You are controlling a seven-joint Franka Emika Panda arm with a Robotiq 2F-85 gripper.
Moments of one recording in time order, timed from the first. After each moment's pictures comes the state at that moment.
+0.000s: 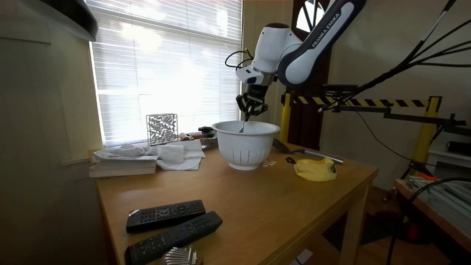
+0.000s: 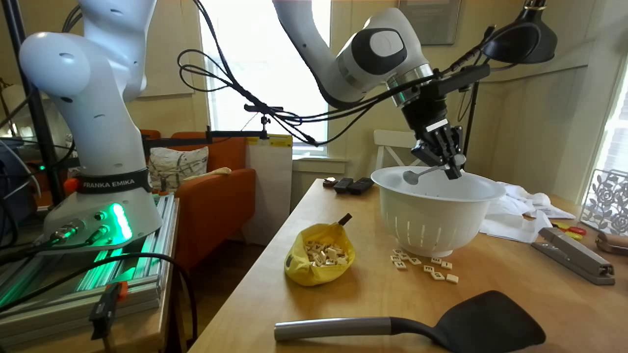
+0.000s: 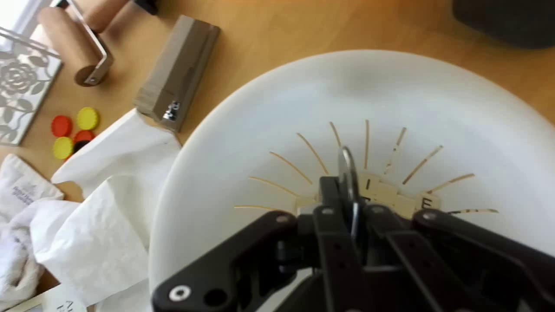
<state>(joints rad) -0.23 0.42 -0.24 -2.00 -0.56 2.85 -1.49</state>
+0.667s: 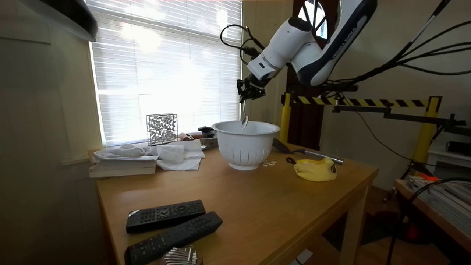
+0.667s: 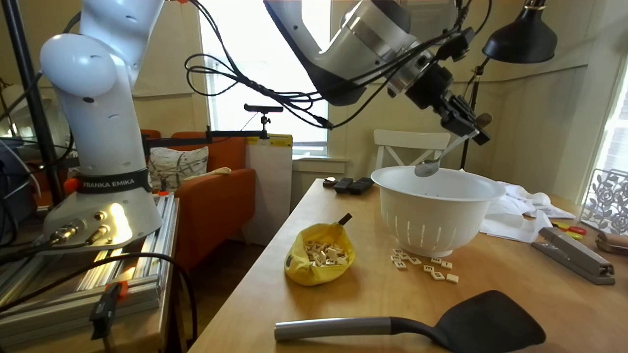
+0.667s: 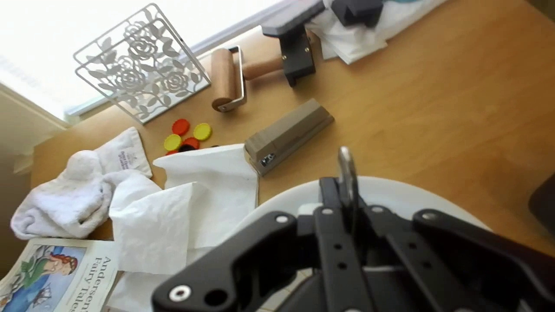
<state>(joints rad) 0.06 0.46 -0.71 -1.96 -1.16 3.27 -1.28</state>
